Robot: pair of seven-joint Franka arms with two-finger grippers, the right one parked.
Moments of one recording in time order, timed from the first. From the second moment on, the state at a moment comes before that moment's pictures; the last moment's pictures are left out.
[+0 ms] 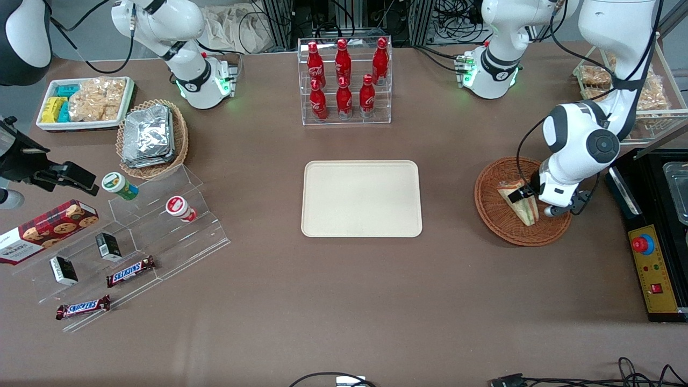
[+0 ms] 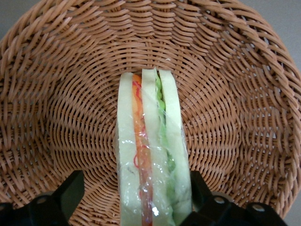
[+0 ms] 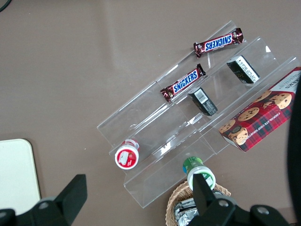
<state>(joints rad) 0.03 0.16 -0.01 -2.43 -0.02 2.52 -0.38</state>
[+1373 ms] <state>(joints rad) 0.02 -0.09 -0.04 -1.92 -0.02 1.59 -0.37</state>
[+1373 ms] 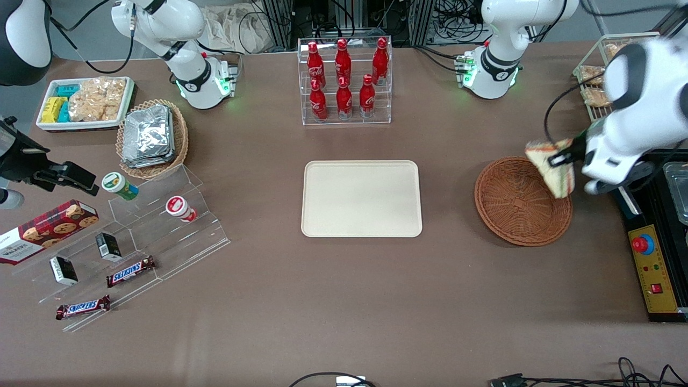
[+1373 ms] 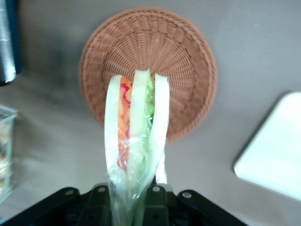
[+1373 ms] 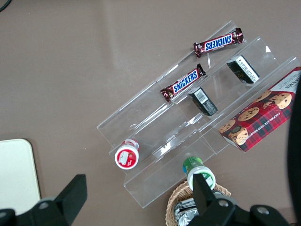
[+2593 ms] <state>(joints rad) -0.02 0.27 -0.74 -1.44 0.10 1.41 -0.77</state>
